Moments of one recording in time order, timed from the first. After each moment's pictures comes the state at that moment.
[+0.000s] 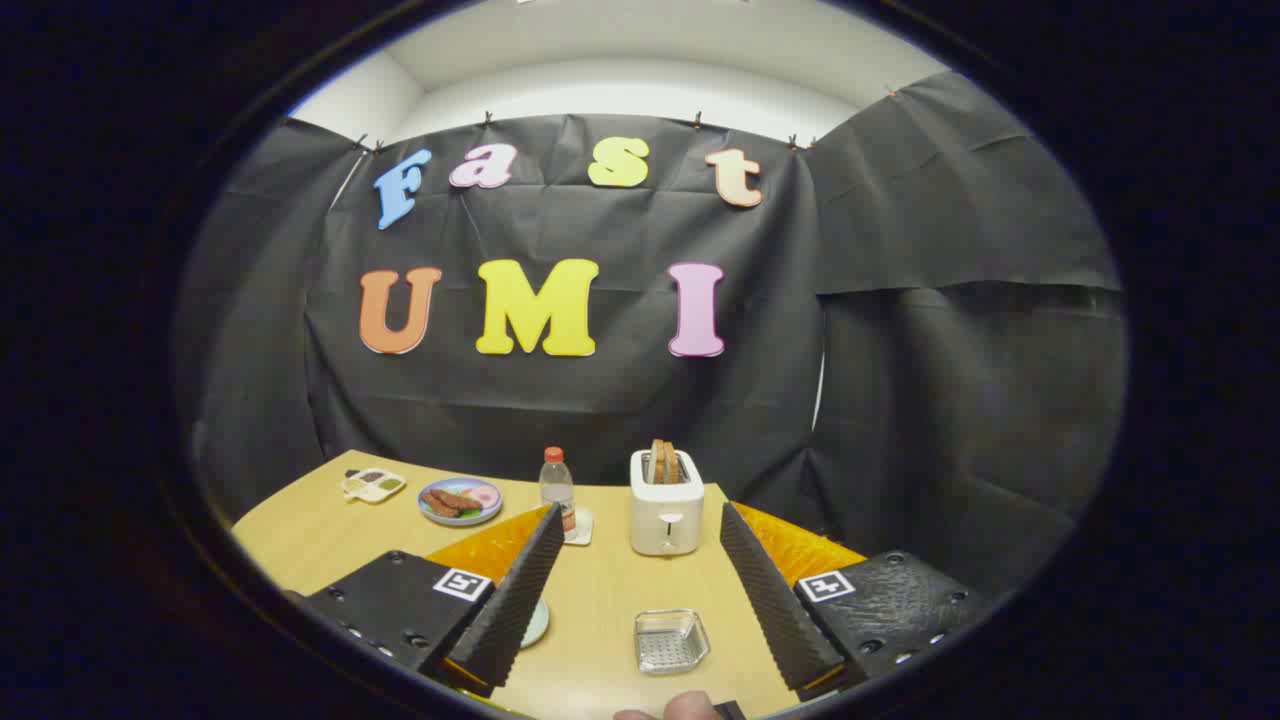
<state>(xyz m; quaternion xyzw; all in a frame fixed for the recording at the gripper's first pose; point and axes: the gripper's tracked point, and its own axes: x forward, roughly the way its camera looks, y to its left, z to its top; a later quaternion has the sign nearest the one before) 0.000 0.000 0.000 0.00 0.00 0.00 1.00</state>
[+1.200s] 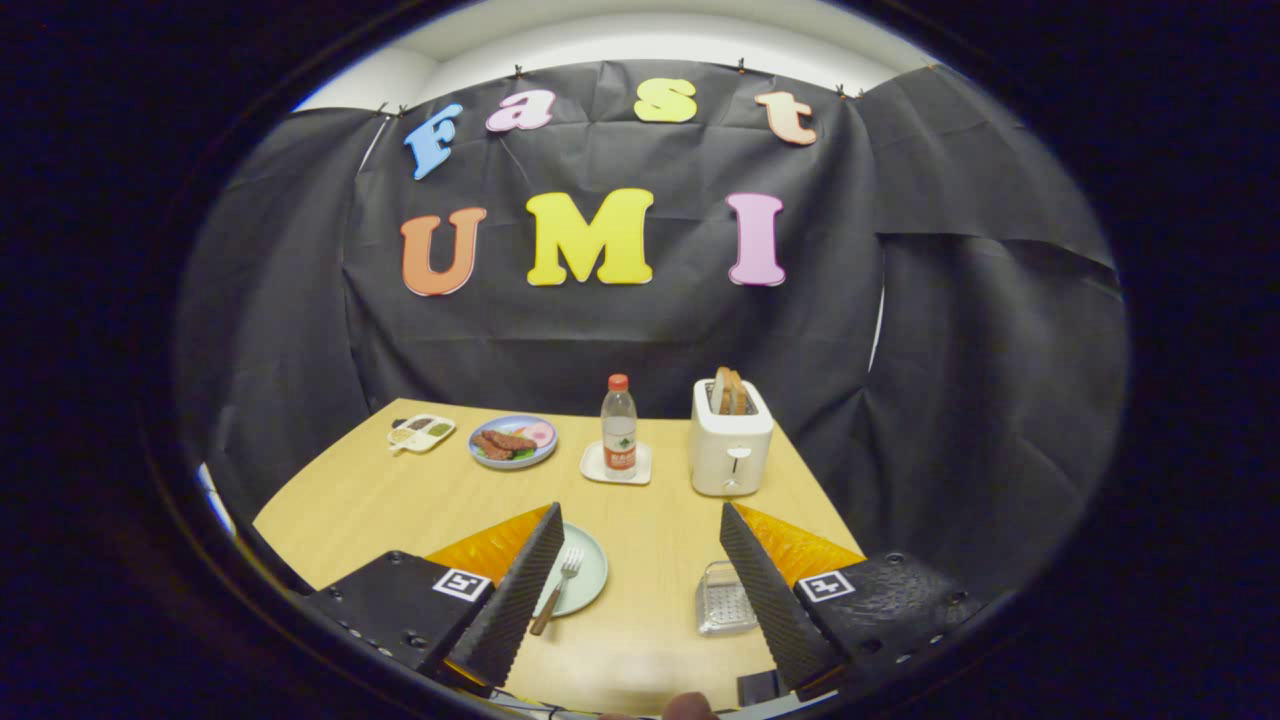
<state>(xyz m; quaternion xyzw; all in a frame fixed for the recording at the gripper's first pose) 0.008 0.072 -0.062 0.00 0.13 0.07 0.99</state>
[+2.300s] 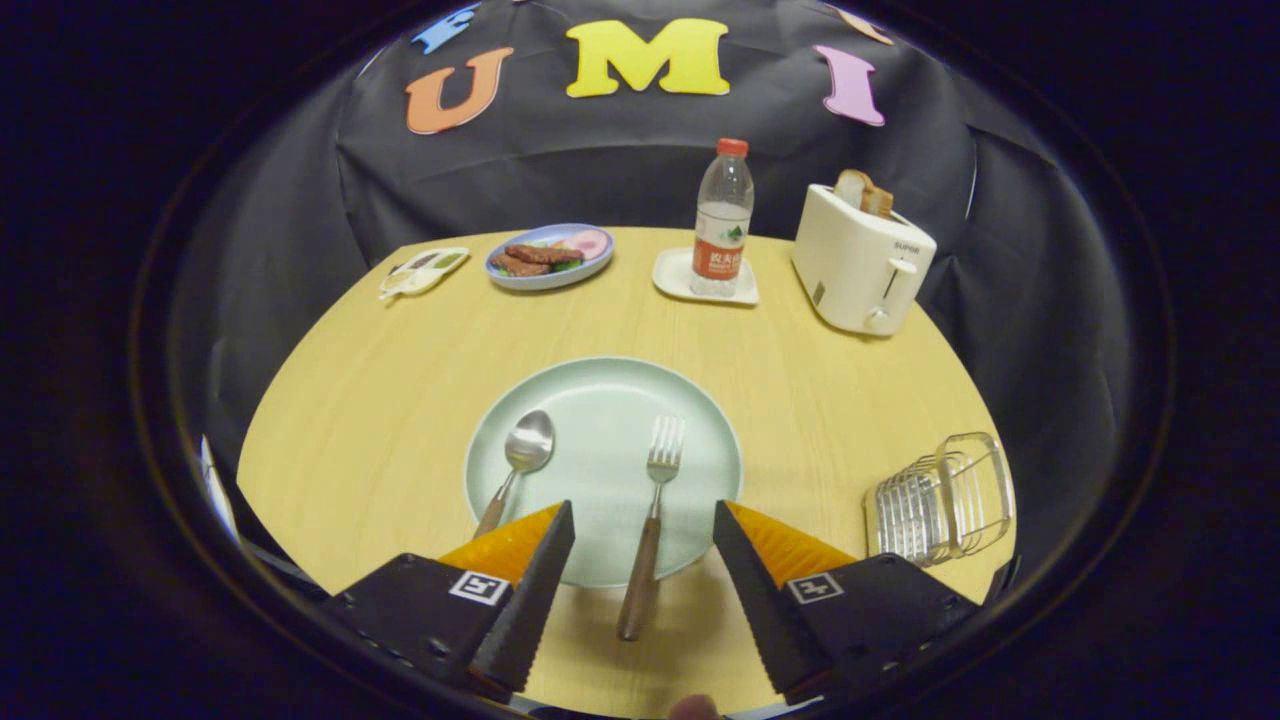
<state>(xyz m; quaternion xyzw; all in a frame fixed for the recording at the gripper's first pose) 0.083 0.188 -0.263 -0.04 0.36 0.08 0.93</state>
